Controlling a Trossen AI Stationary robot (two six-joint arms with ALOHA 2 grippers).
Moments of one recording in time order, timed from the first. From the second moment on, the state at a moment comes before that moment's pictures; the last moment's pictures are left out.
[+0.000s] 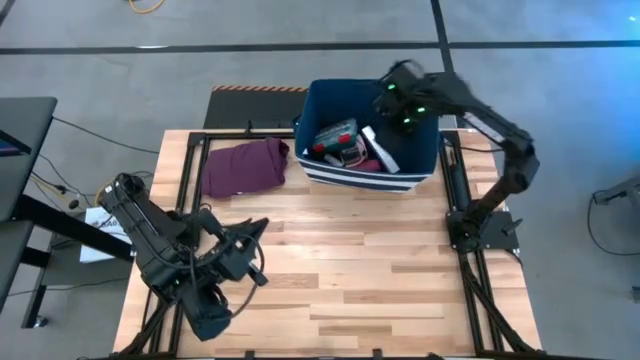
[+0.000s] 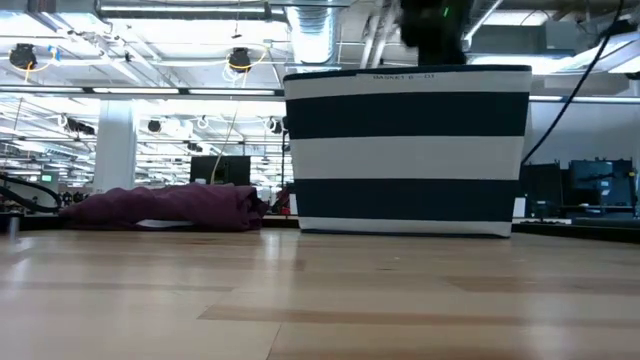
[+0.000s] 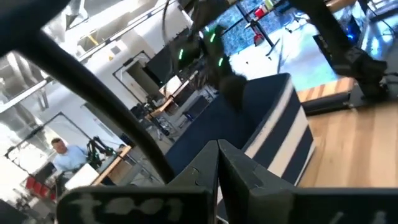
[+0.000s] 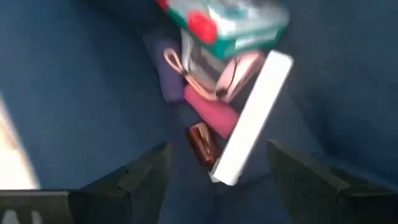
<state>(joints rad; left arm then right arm) -0.79 1.58 1.72 -1.13 -1.57 -0.34 -0.62 1.62 1.82 -1.38 -0.08 -0.05</state>
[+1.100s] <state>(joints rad) -0.85 0.71 0.58 -0.63 -1.30 -0.68 -0.23 0.24 0.70 -0.60 -0.36 0.00</state>
